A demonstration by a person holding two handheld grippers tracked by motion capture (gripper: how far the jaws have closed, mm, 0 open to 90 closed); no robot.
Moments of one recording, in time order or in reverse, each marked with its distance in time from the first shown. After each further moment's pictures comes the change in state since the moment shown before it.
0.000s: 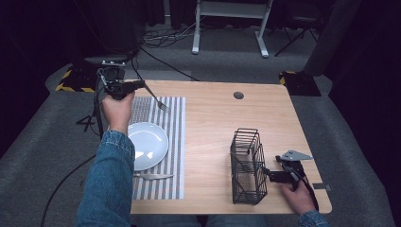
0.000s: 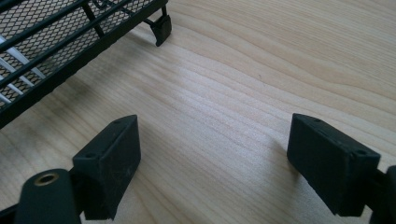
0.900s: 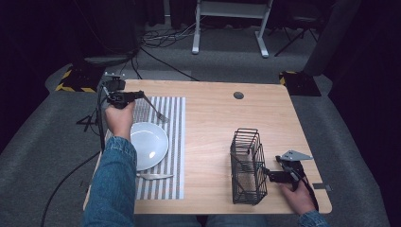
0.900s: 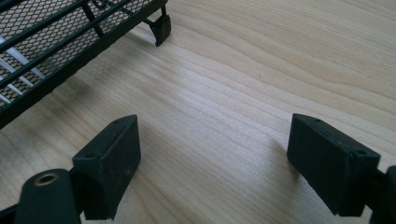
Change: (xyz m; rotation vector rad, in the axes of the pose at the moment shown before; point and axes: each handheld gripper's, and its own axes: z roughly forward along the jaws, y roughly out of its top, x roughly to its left) left arm 0.024 -0.030 0.024 0.055 0.017 -0.111; right arm 0.000 0.000 0.000 0.000 -0.003 0.003
